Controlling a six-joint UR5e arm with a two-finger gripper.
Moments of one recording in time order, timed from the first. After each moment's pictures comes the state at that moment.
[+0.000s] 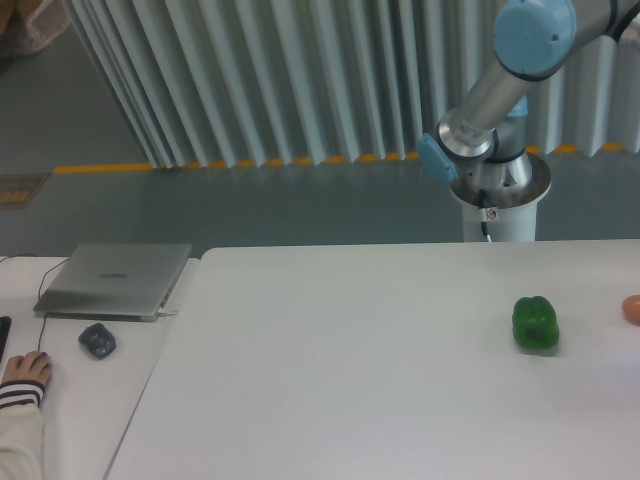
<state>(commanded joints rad) 2.88 -2.19 -1.41 -0.85 1.96 2.36</state>
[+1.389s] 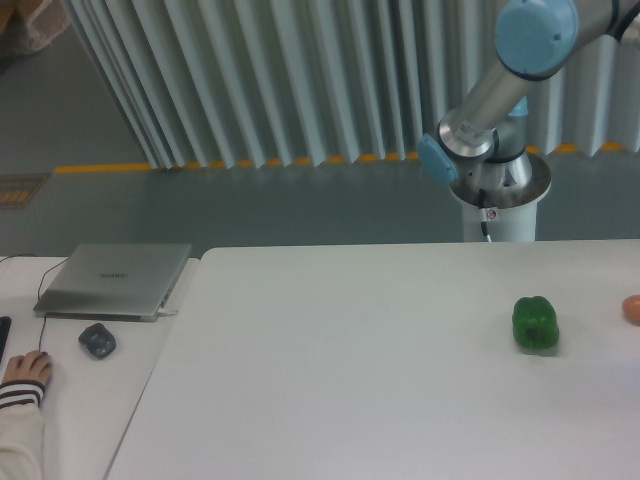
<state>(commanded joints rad) 2.92 -2.08 -1.42 -0.93 1.83 2.36</state>
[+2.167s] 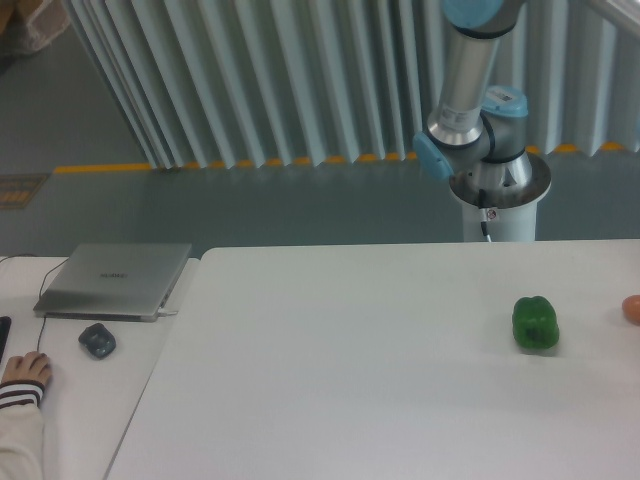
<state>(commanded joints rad) 2.57 -1.90 -1.55 -1.06 1.54 1.44</state>
